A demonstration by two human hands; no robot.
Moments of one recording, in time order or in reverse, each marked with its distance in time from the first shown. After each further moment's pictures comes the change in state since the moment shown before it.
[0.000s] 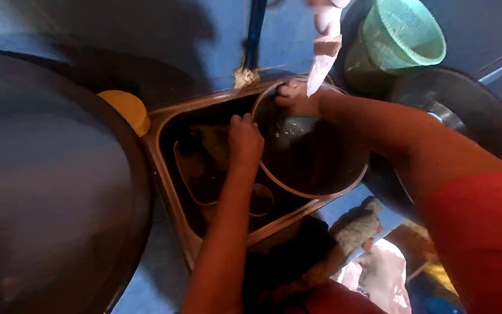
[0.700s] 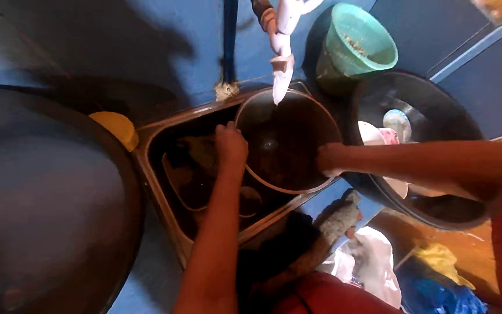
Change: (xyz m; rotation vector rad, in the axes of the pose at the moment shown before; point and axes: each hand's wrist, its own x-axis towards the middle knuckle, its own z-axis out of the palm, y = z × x) left_hand -0.003 0.017 0.001 0.027 -0.008 -0.048; right_hand -0.076 -0.141 -0.131 0.276 -1.333 0.660
